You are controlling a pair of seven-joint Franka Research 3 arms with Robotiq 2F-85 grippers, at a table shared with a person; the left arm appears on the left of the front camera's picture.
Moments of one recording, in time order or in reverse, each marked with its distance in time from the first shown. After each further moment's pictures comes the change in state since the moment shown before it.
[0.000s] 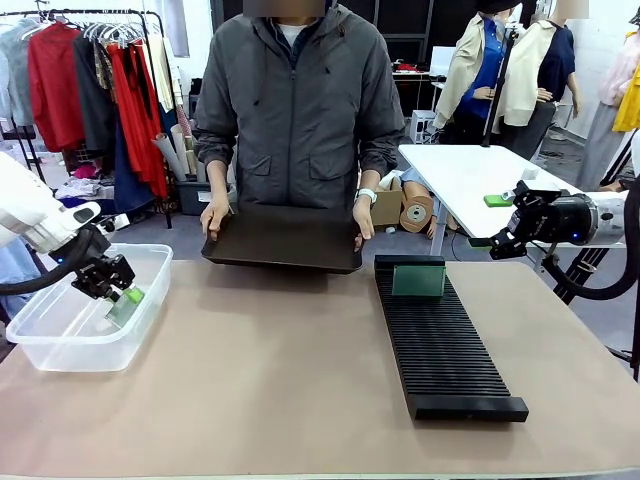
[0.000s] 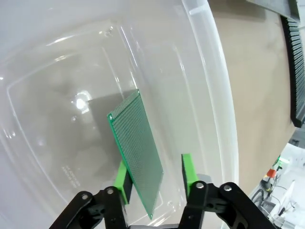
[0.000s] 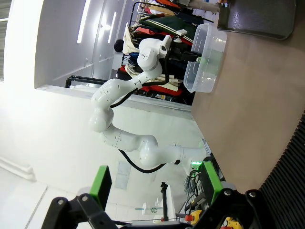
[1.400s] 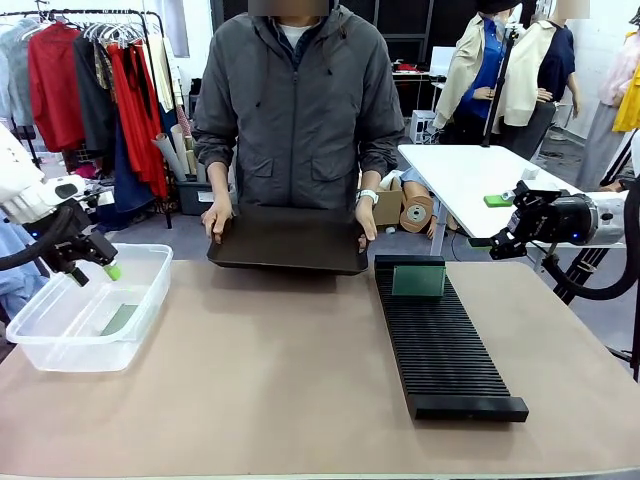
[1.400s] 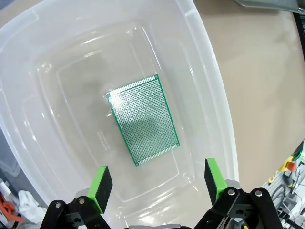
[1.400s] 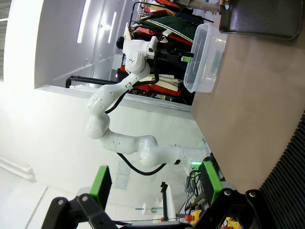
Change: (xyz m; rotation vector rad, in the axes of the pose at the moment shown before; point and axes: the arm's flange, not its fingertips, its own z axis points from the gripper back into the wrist) left arm -0.009 -0.025 0.060 0.169 -0.002 -0.061; right arm 0.000 0.000 0.000 0.000 0.000 0.000
